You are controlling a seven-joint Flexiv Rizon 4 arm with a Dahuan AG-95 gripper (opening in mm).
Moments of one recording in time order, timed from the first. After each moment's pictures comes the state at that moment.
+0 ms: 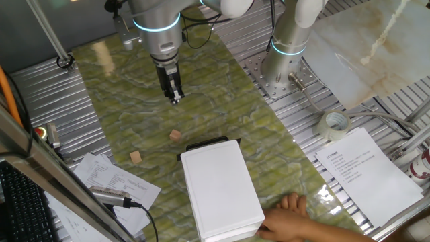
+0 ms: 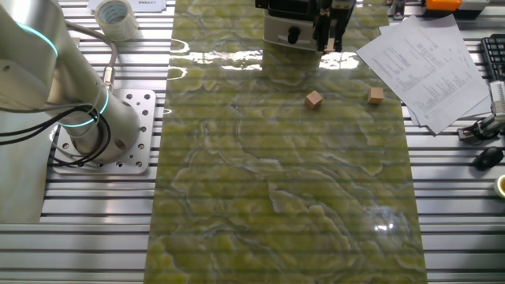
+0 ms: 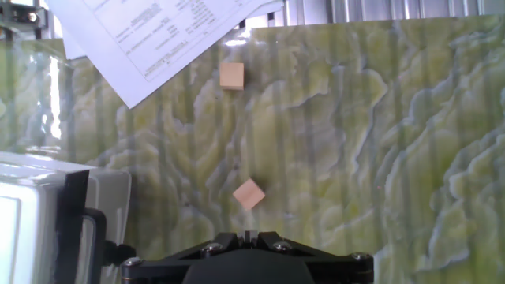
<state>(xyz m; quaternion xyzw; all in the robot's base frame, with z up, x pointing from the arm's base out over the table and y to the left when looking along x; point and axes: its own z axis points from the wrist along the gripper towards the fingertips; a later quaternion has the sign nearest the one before) 0.493 0.079 0.219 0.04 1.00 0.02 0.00</state>
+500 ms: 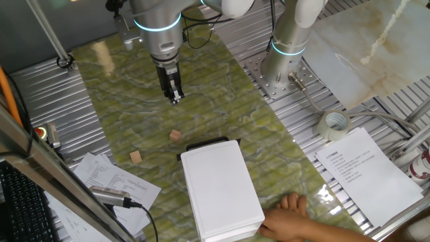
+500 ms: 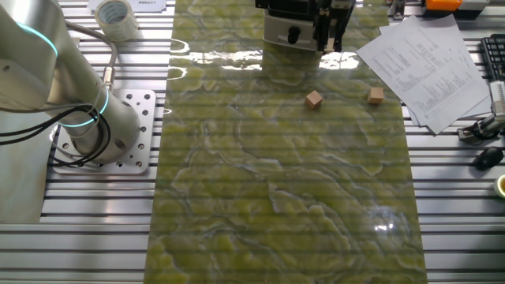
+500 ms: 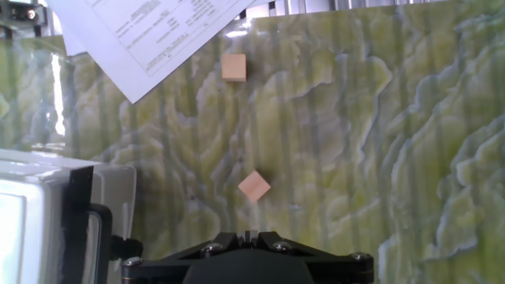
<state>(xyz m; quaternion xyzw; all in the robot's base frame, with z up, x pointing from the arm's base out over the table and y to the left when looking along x) 0.494 0.080 0.218 0.03 1.00 0.03 0.00</state>
